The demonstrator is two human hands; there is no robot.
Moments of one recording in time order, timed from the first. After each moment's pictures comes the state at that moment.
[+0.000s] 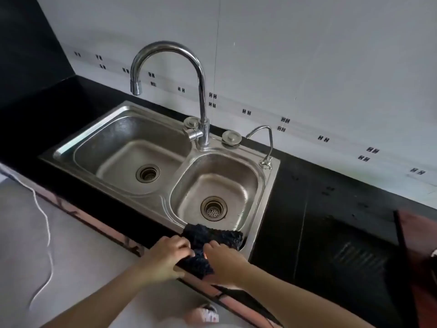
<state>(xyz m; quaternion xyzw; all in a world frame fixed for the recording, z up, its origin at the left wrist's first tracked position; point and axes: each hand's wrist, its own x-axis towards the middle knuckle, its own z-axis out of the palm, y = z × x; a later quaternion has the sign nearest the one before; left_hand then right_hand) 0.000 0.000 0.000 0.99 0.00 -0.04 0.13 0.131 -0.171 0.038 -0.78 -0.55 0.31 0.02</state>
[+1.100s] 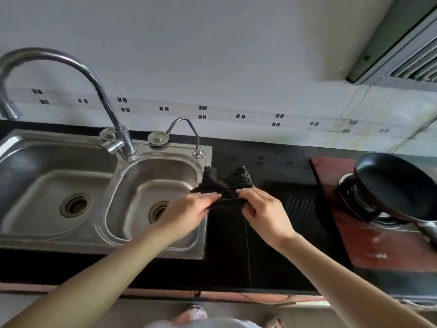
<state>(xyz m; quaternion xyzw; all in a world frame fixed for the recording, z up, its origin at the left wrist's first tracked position) 0.156 -0.102 0.114 0.94 -0.16 0.16 0.25 0.205 -0.317 0.131 -0.89 -0.34 -0.10 0.29</state>
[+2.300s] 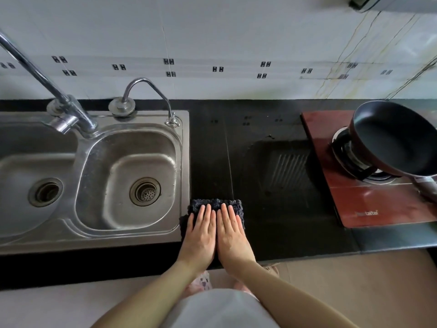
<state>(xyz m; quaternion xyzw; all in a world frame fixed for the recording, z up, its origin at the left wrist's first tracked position) 0.114 -0.193 -0.032 0.99 -0.08 -0.05 0.08 0.133 -0.313 -0.034 -0.96 -0.24 0.10 0.09</state>
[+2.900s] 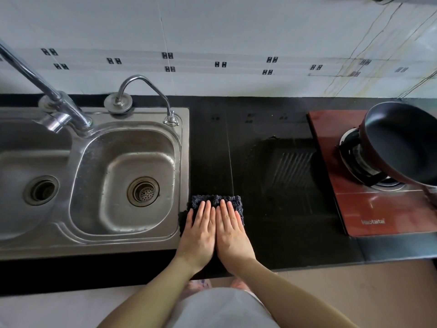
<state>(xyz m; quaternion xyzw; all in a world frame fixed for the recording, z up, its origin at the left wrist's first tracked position) 0.139 -0.186 -0.041 0.99 -0.09 -0.04 0.09 0.160 -0.308 -0.033 -0.96 -0.24 0.14 0.08</state>
